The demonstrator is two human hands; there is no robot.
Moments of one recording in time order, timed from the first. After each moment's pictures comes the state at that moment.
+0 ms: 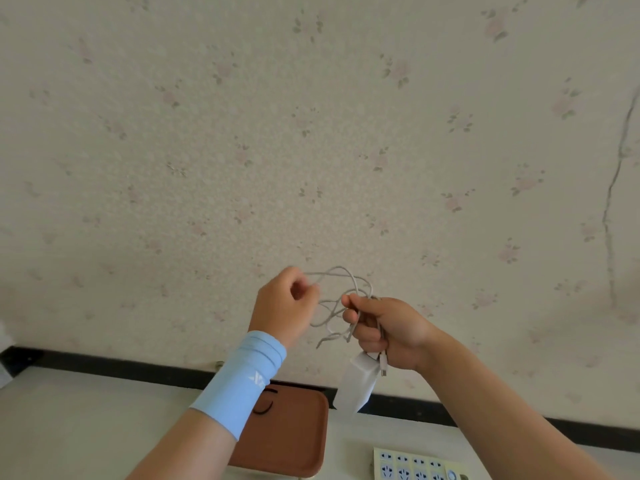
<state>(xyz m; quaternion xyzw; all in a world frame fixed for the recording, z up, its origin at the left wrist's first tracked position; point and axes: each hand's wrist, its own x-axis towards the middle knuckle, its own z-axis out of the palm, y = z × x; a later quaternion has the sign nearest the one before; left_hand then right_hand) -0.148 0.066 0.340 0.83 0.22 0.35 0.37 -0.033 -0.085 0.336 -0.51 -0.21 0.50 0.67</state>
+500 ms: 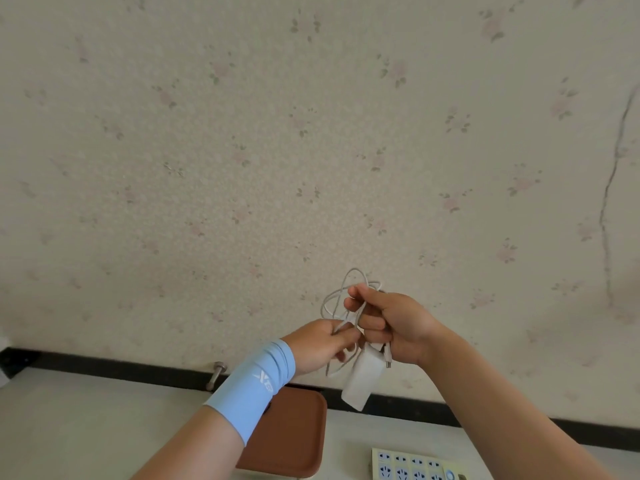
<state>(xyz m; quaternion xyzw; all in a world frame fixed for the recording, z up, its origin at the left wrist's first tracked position) -0.136 0.040 0.322 0.87 0.11 -0.04 0.49 -0.025 -0.086 0.339 -0.51 -0.16 0.46 0.70</state>
